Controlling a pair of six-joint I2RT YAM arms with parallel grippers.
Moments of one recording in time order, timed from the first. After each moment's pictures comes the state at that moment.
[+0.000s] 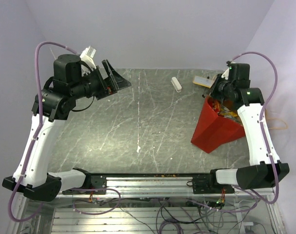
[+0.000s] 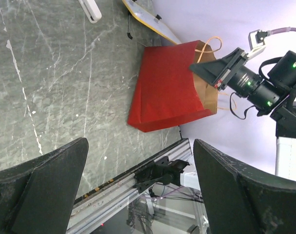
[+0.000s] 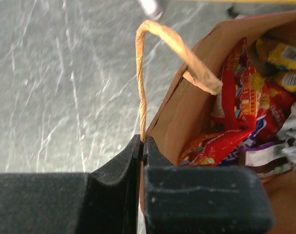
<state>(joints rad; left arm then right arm) -0.37 1.22 1.75 -0.91 0.37 -0.75 0.04 1.32 1.51 -0.86 -0.09 0.37</state>
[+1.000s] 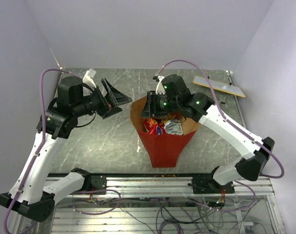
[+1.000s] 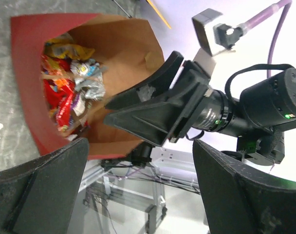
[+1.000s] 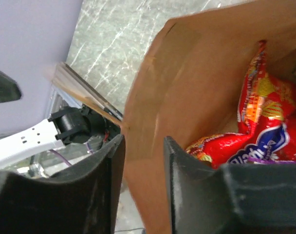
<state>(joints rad) -0.37 1.01 1.38 -0.76 0.45 -0.98 0.83 1.49 1.56 -0.73 -0.22 0.61</state>
